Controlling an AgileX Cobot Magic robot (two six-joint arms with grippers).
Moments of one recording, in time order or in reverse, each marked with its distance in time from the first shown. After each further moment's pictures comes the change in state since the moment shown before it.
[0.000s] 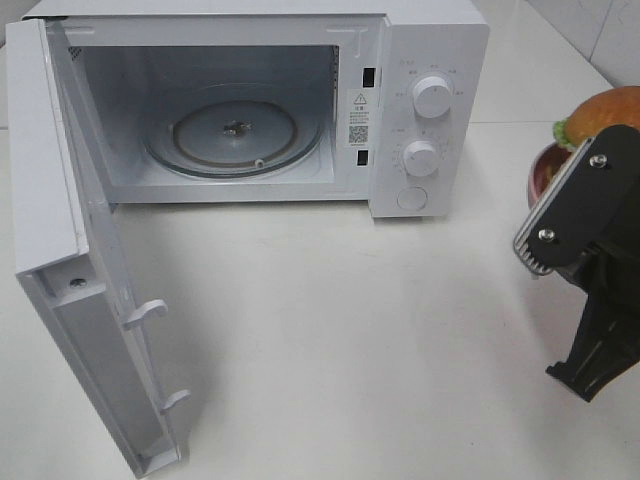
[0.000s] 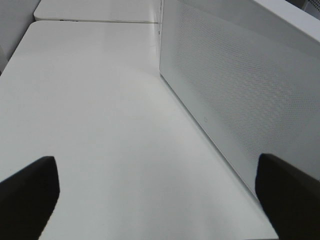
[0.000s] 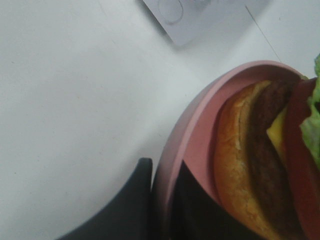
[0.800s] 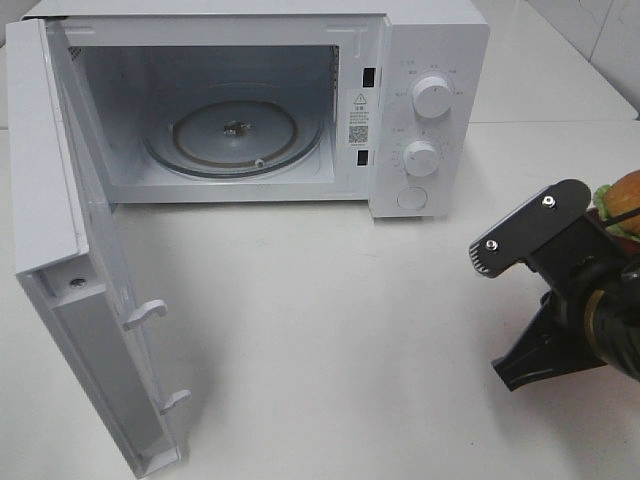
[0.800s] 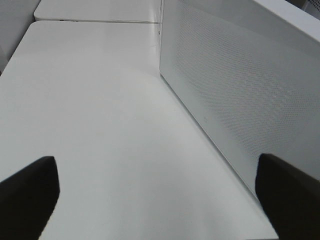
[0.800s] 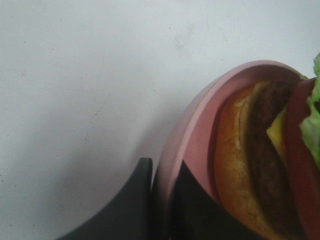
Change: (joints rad) left arm 0.000 0.000 0.000 0.000 0.000 0.000; right arm 0.000 0.410 0.006 -0.241 0.101 0.693
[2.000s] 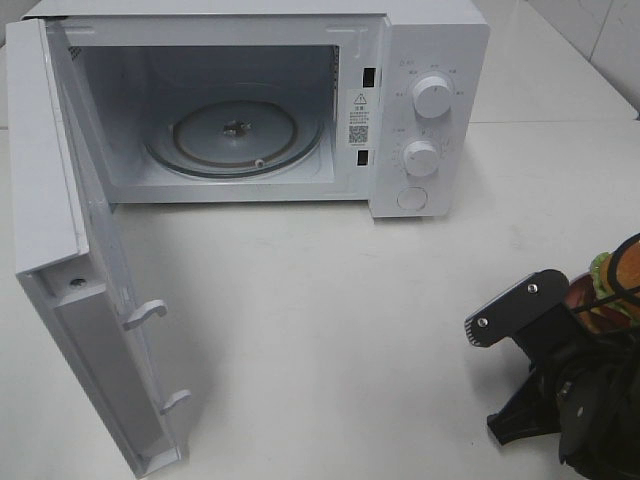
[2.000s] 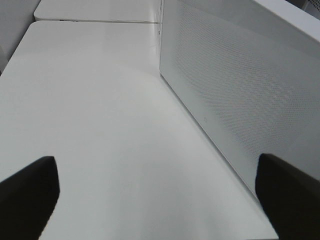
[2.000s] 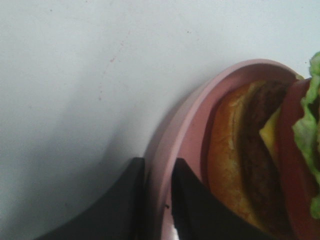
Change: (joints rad) left arm 0.000 0.000 0.000 0.000 0.000 0.000; right arm 0.000 0.403 0.111 -0.435 0.024 0.683
